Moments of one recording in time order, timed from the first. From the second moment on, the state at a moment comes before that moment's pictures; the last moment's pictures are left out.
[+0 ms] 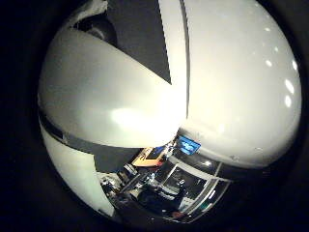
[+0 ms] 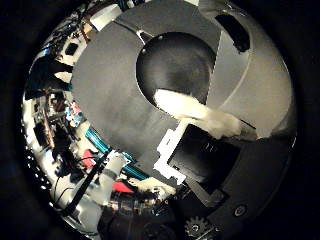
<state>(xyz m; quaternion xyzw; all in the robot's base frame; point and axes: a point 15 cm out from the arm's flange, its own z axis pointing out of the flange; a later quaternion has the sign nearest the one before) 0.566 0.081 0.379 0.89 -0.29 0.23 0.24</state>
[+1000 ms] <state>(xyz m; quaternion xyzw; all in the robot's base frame) 0.571 0.098 0.344 0.87 -0.26 0.25 0.33</state>
